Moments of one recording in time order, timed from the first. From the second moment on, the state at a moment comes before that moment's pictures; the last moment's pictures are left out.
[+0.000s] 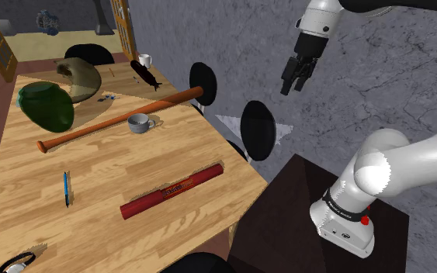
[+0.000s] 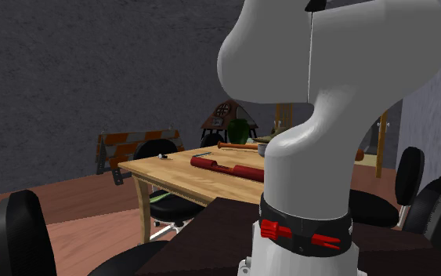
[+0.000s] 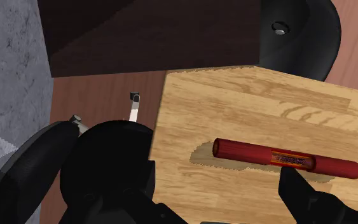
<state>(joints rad) 0.00 -0.82 -0.04 -2.40 0.12 1.58 0.05</state>
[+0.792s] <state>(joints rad) 0.11 -0.53 -0.01 -2.42 0.13 1.88 -0.15</state>
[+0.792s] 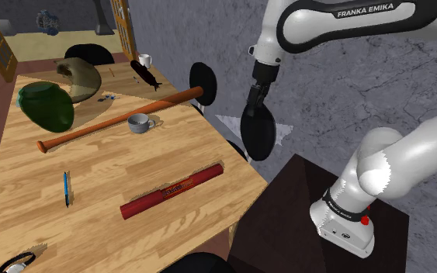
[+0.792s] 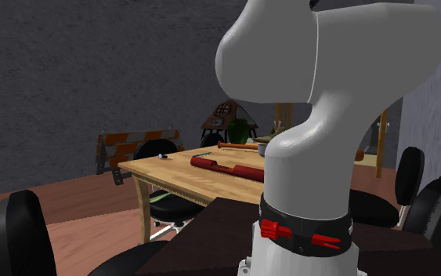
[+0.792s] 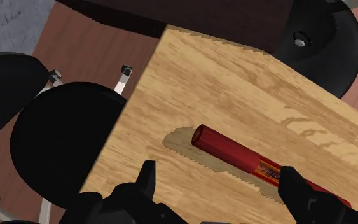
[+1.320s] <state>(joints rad) 0.19 -0.26 0.04 -2.37 0.13 2.09 -0.29</state>
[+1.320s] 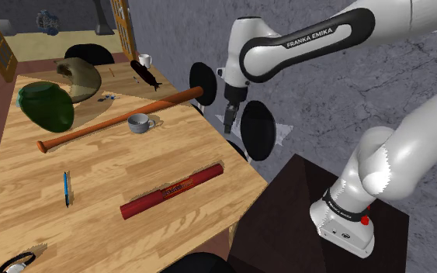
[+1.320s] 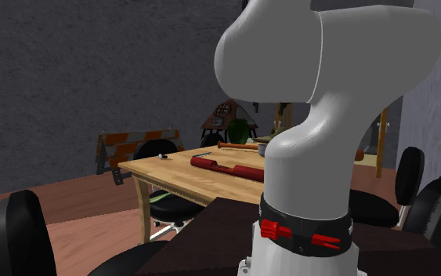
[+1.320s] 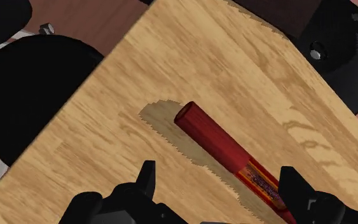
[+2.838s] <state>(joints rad) 0.40 0.48 0.18 -1.98 -0.10 2.42 -0.52</state>
